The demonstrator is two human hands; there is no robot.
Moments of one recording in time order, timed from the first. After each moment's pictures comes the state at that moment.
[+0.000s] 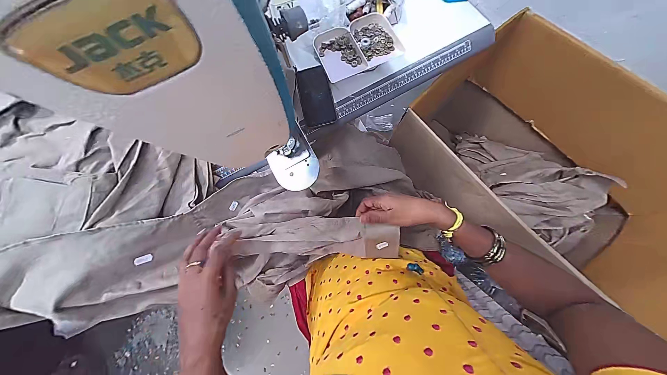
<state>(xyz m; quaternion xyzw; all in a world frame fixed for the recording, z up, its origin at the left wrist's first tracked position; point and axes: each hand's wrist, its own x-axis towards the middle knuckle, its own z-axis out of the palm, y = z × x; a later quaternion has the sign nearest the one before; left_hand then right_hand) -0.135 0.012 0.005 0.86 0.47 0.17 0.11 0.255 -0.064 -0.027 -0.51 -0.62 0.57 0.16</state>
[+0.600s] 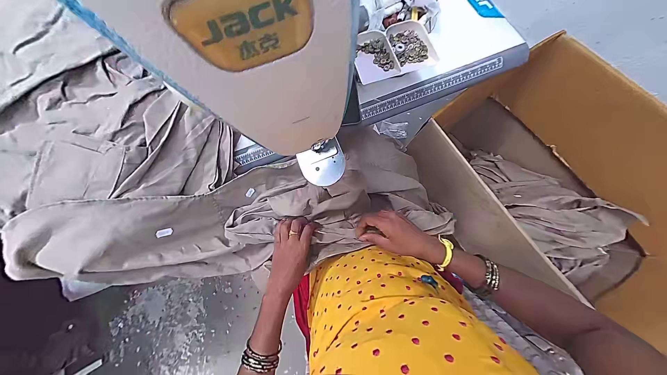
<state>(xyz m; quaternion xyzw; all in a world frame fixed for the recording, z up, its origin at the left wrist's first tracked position) -0.071 -0.012 -0.096 0.90 0.39 0.15 0.12 0.210 -0.084 -0.070 -0.49 -0.73 0.36 0.30</state>
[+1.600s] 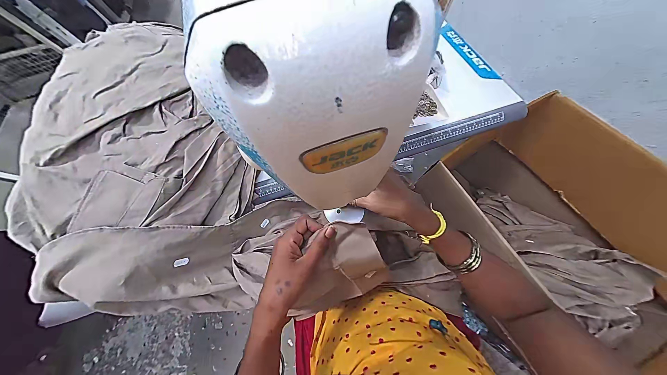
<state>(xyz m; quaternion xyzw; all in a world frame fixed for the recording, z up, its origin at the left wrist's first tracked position) -0.023 0.039 0.041 0.67 0.41 0.33 0.52 0.206 0.049 0.055 -0.55 -0.65 0.31 0.42</state>
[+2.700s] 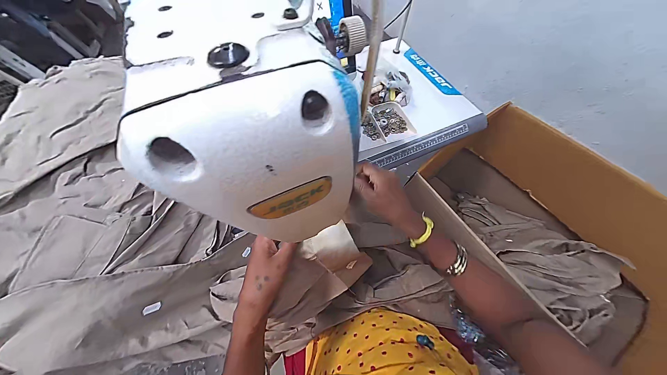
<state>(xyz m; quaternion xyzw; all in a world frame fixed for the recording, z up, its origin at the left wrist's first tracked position) -0.004 0.077 0.044 0.66 0.48 0.33 0.47 0.246 0.057 0.025 -0.64 -0.62 0.12 0.44</state>
